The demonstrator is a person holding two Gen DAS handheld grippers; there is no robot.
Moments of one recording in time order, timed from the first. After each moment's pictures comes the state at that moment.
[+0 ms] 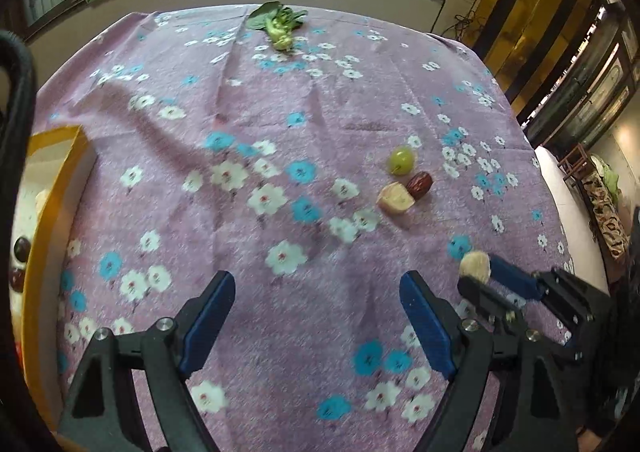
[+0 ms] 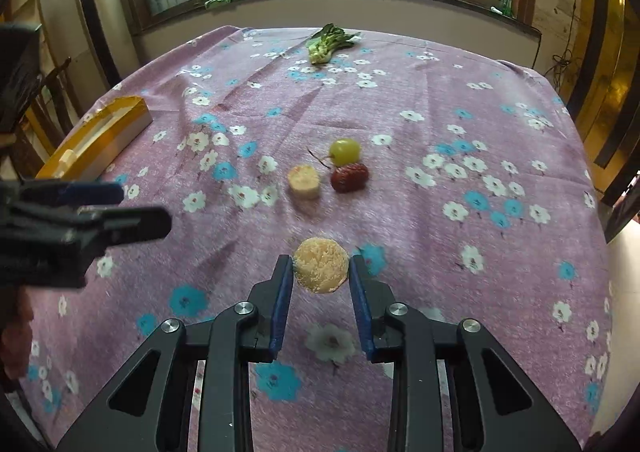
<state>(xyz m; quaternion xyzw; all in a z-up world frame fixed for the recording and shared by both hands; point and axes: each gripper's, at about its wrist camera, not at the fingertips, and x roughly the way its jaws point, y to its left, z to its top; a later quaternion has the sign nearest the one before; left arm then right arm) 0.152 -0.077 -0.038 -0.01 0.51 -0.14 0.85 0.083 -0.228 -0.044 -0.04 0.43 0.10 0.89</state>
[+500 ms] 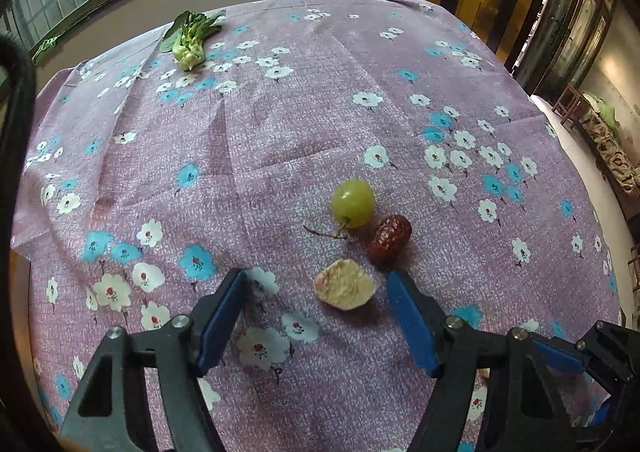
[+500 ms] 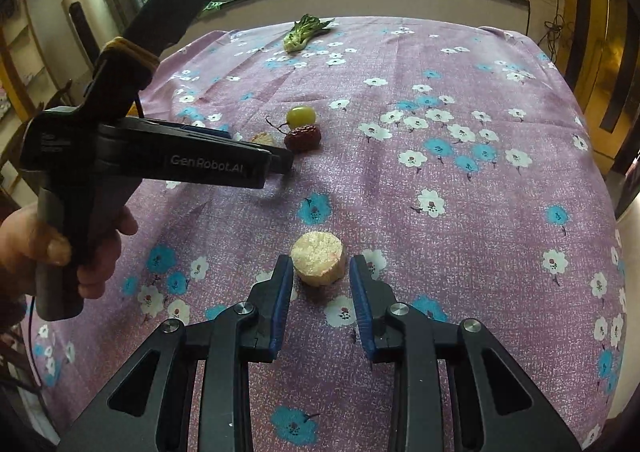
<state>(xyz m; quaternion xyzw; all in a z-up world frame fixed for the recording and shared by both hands) 0.207 -0.152 -0.073 0.09 0.50 -0.18 0.84 0.079 -0.272 -0.060 0.03 0.44 0.13 0.89</state>
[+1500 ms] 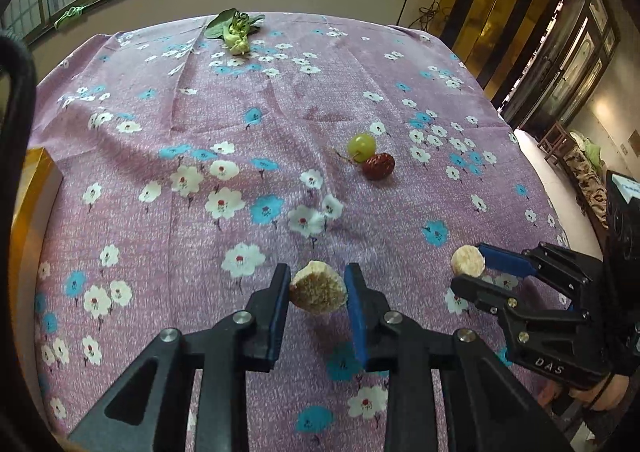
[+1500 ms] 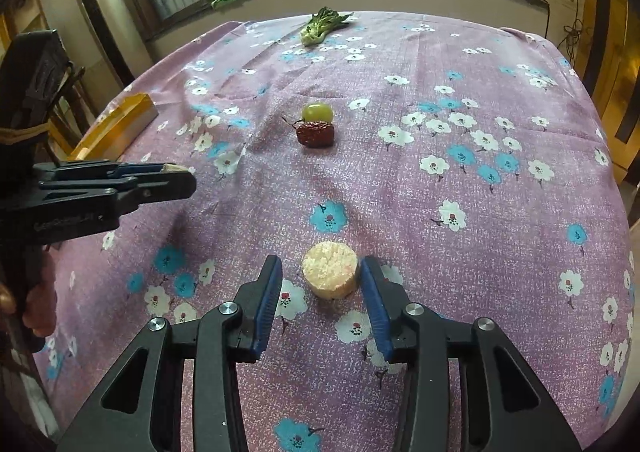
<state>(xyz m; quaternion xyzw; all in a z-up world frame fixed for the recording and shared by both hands) 0.135 -0.088 -0.051 0.01 0.49 -0.19 0.85 0.087 -0.259 -0.061 -0.01 0.45 0.15 0.88</state>
